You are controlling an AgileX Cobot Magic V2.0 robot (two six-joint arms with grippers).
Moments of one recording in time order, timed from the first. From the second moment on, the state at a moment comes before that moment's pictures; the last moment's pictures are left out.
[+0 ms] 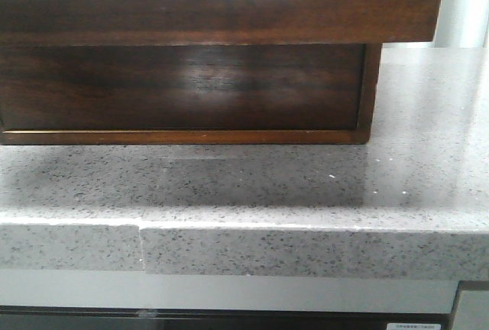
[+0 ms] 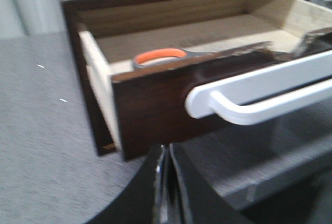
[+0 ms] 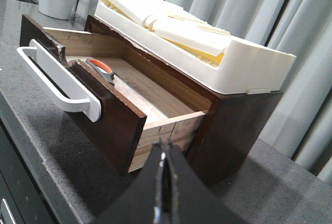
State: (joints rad) left arm -0.25 0.15 -0.53 -0.35 0.68 0.32; right arm 0.80 0.08 -0.59 -0.23 0.58 -0.19
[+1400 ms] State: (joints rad) left arm -0.25 0.00 -0.01 -0.03 0.33 -0.10; right arm 0.80 0.08 -0.59 -0.23 0.58 -0.19
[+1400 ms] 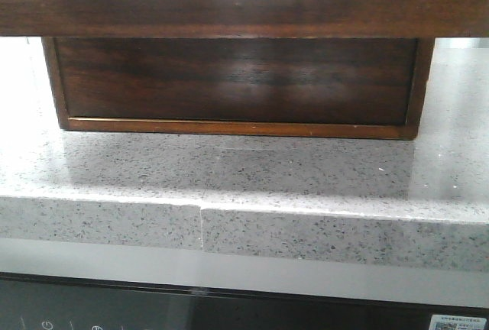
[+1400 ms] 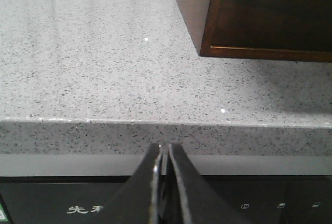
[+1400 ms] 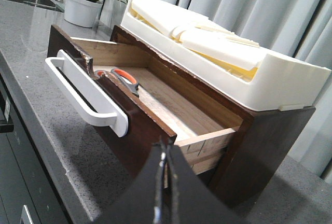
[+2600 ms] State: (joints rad) left arm -0.25 0.00 -0.01 -0.03 0.33 -0.10; right arm -0.01 0.08 -0.09 -0.05 0.23 -0.01
